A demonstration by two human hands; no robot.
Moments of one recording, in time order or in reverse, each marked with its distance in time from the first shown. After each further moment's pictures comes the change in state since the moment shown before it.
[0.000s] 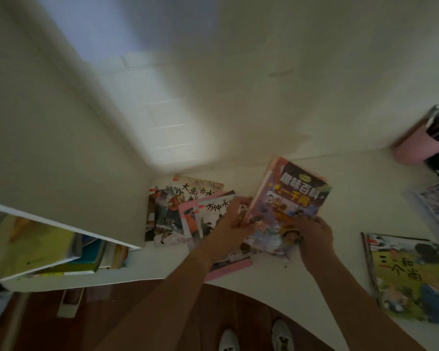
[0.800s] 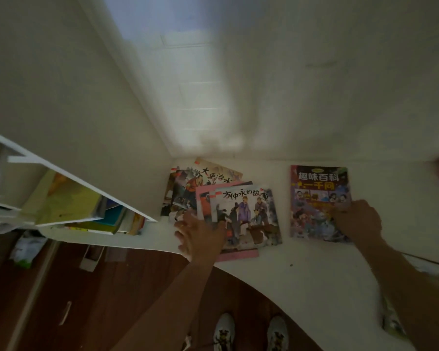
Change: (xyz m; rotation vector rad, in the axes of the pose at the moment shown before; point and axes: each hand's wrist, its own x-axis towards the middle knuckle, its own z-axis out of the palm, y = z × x) left_hand -0.043 -0.031 0.003 0.452 0.928 -0.743; right_hand 0.093 -0.044 -0.043 -1.359 0.087 -0.282
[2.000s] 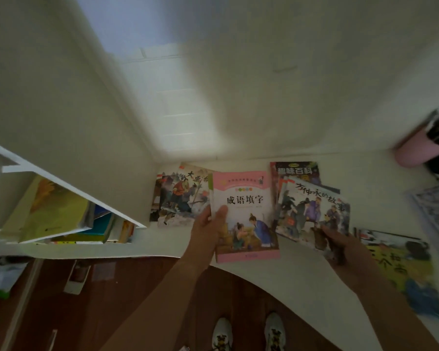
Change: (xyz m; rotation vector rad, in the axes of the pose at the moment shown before) left_hand -0.027 0.010 -0.010 -0.974 -0.622 0.177; right_hand -0.118 0.043 -0.019 1.515 -0.410 0.291
